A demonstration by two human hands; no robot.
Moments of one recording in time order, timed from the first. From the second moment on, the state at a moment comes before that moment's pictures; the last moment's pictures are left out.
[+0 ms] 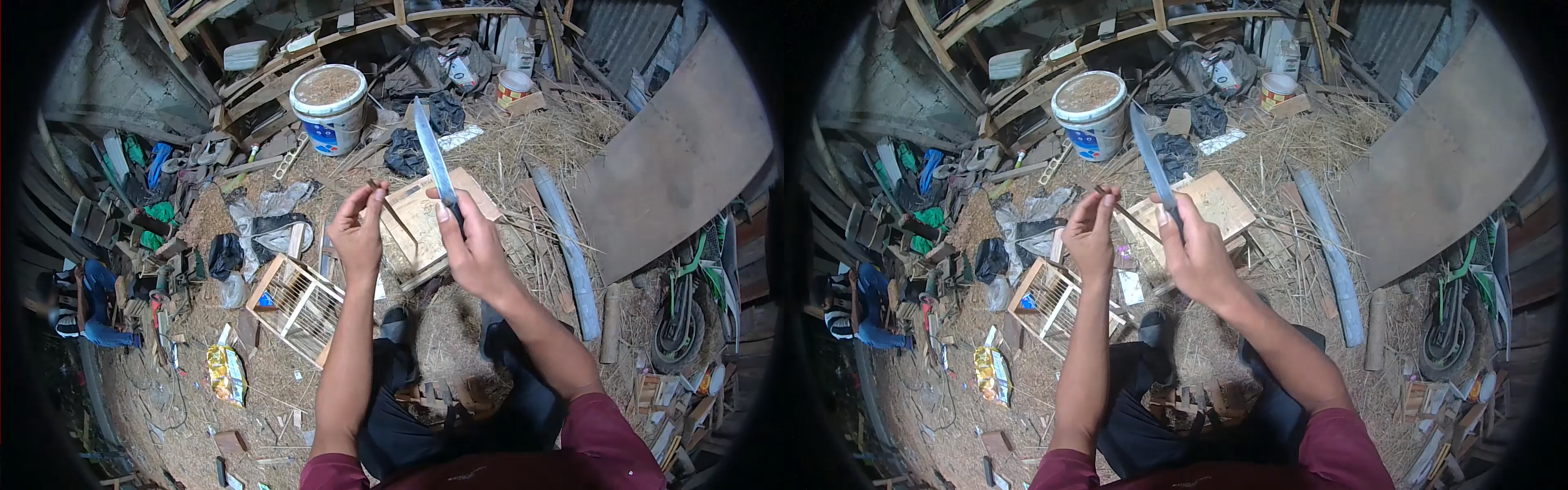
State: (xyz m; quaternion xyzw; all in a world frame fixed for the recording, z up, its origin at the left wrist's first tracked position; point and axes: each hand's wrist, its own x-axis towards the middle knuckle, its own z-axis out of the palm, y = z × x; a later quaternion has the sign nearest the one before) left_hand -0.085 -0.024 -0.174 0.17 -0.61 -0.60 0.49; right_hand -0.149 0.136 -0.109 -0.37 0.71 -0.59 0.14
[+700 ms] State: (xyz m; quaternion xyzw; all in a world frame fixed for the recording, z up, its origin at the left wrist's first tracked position) left_hand -0.093 0.015 -0.176 0.10 -0.72 -0.52 0.45; right_hand -0.146 0.149 -0.096 -0.42 0.71 -0.55 0.16
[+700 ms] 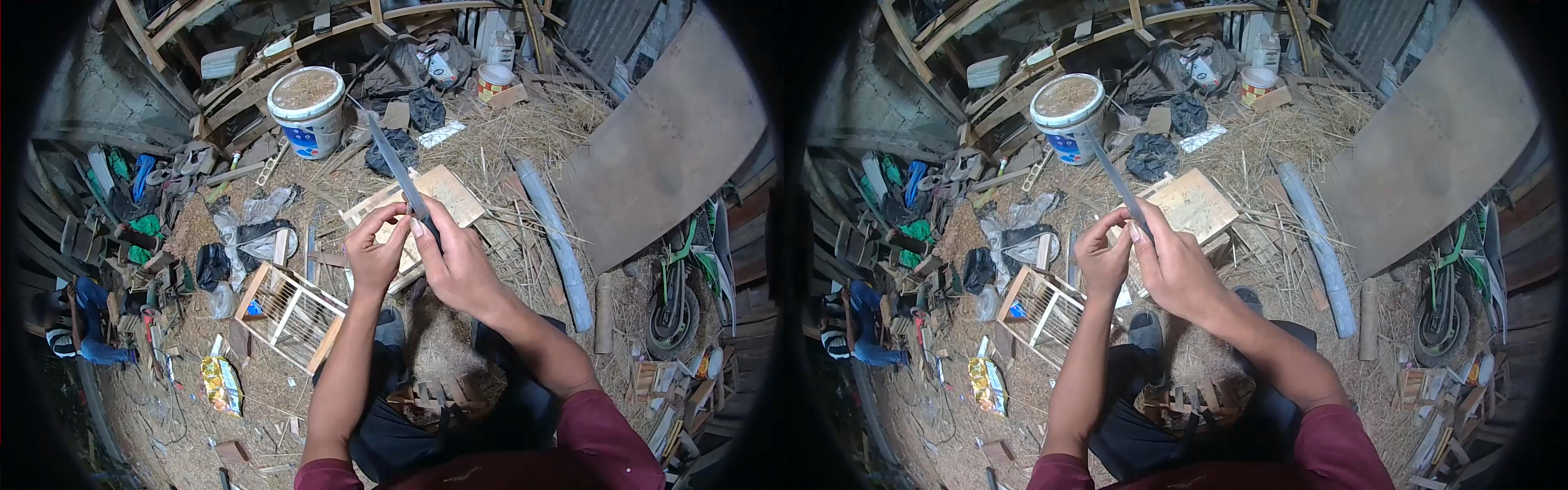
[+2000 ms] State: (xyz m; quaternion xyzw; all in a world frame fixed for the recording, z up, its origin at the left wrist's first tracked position) left_hand -0.098 0.009 -0.167 0.02 -0.79 -0.41 0.46; right_hand -0.152 0.149 -0.108 -0.44 0.73 -0.51 0.08
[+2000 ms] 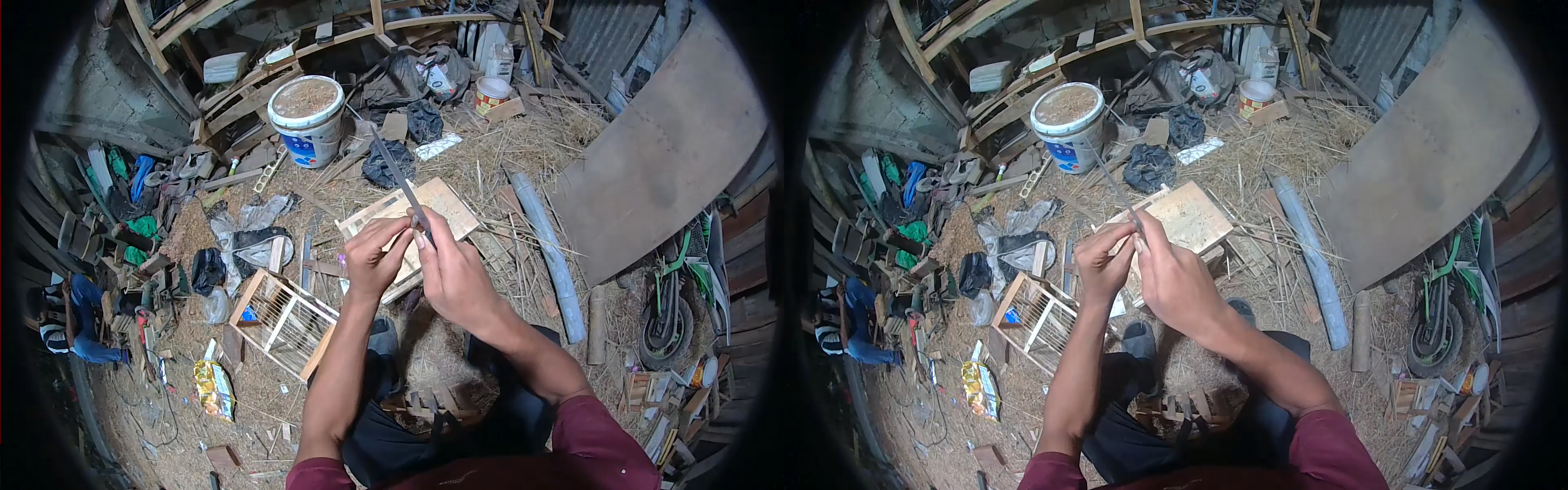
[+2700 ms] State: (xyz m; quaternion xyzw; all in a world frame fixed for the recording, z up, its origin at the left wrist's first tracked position) left_hand -0.102 0.008 -0.158 -0.01 -0.81 -0.37 0.46; right_hand -0.153 0.157 -0.102 -0.43 0.74 -0.51 0.10
